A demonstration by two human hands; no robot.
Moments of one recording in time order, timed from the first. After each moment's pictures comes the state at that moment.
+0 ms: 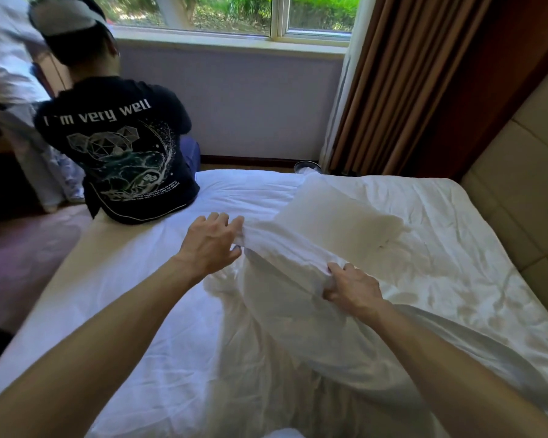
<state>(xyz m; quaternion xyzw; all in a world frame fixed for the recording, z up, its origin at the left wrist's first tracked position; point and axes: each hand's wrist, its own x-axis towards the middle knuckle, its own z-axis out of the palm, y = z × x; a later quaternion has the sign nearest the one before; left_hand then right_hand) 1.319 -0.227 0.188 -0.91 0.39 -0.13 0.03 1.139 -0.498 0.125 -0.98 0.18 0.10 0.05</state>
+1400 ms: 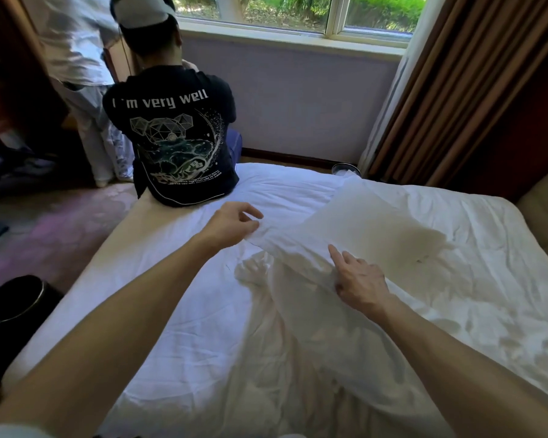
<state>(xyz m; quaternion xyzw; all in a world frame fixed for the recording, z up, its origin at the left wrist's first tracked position) 1.337 -0.176 0.203 -0.86 0.14 0.17 -0.46 1.187 -0.450 0.131 -1.00 0.06 0.07 -0.02</state>
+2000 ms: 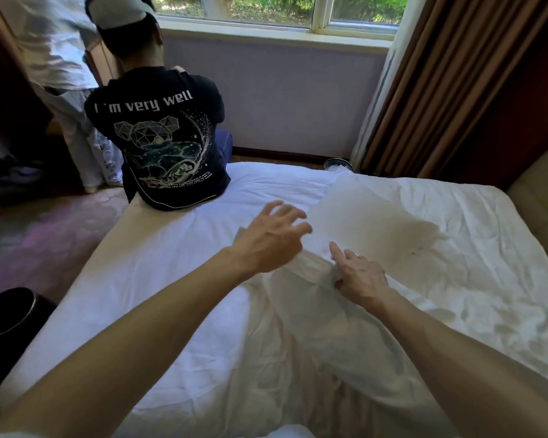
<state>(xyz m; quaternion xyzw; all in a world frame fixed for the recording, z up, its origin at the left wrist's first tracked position) 1.297 -0.248 0.207 -0.83 0.52 -0.18 -0.08 1.193 -0.463 0.126 -0.99 0.09 0.08 -0.01</state>
